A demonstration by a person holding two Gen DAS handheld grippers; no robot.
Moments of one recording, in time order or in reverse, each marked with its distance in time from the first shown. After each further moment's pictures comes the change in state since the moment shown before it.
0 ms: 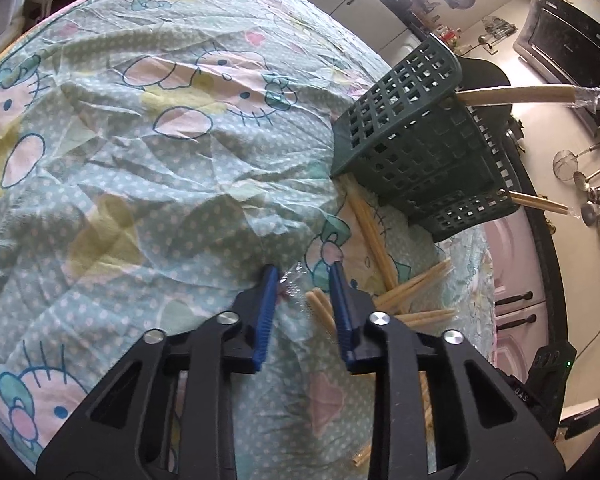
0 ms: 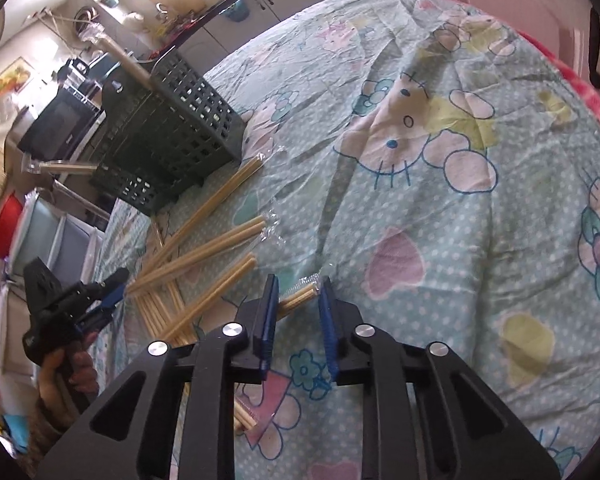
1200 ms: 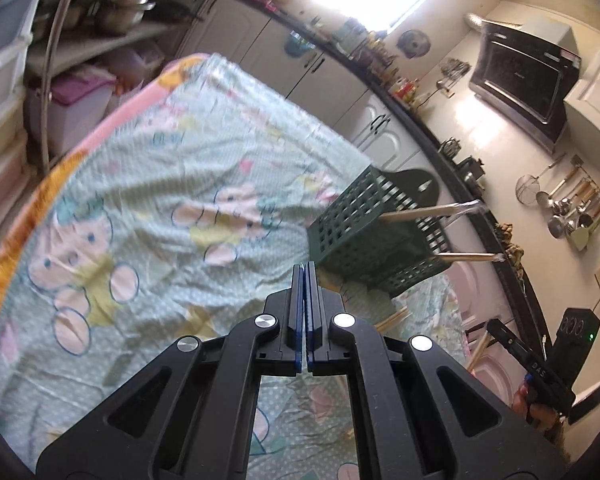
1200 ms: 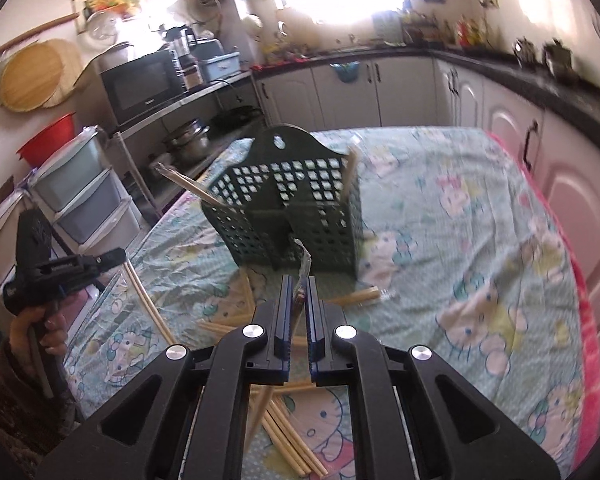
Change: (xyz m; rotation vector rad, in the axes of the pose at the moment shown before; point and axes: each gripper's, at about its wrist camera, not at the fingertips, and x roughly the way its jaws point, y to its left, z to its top) left arm -0.114 0.001 0.027 0.112 -0.253 -0.083; right arm -0.054 0.135 0.031 -0.488 -0.216 0.016
